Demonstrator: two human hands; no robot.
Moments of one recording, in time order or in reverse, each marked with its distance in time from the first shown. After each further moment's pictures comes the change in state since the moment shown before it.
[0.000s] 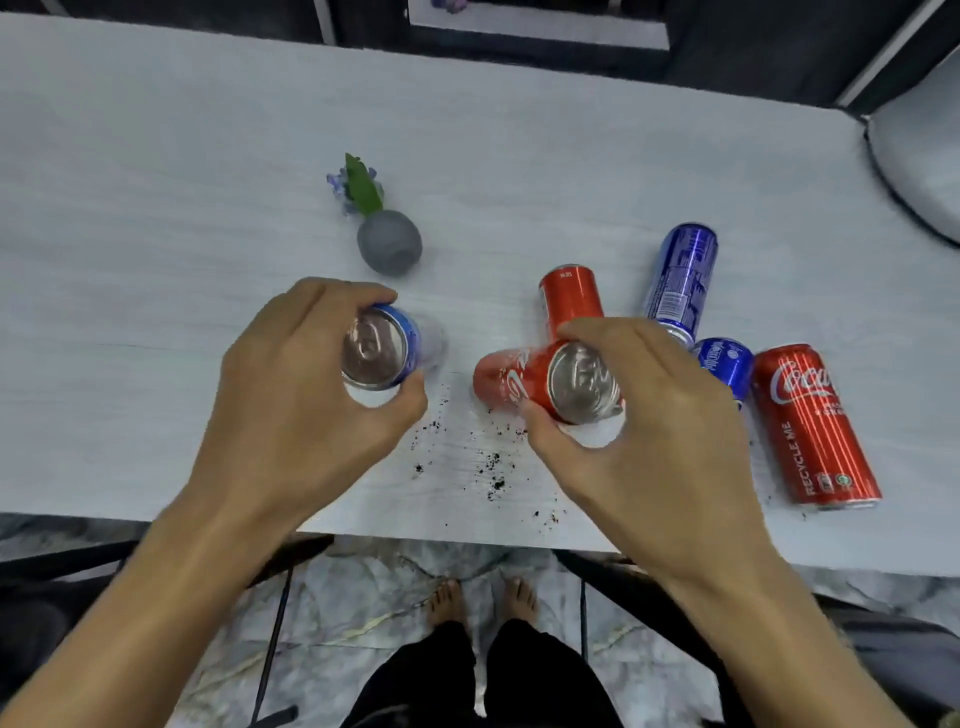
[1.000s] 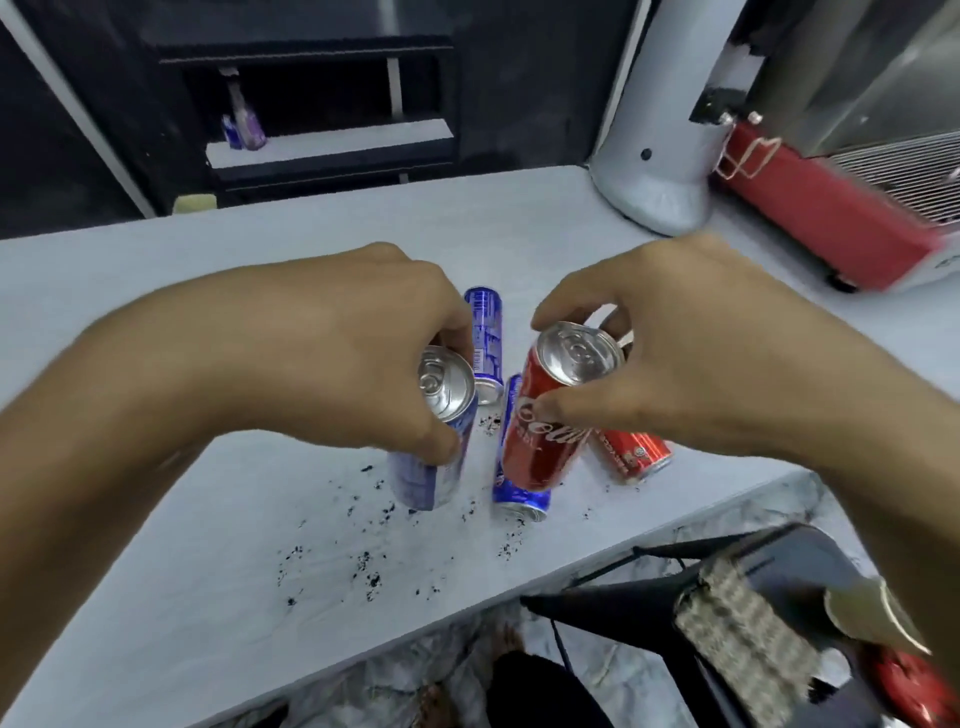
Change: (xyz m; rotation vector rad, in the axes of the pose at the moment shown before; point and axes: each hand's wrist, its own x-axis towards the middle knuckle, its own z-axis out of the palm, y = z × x) left_hand 0.109 0.181 -0.019 0.395 -0.763 0.598; right_hand 0.025 0.018 -0.172 -0.281 -0.233 0.222
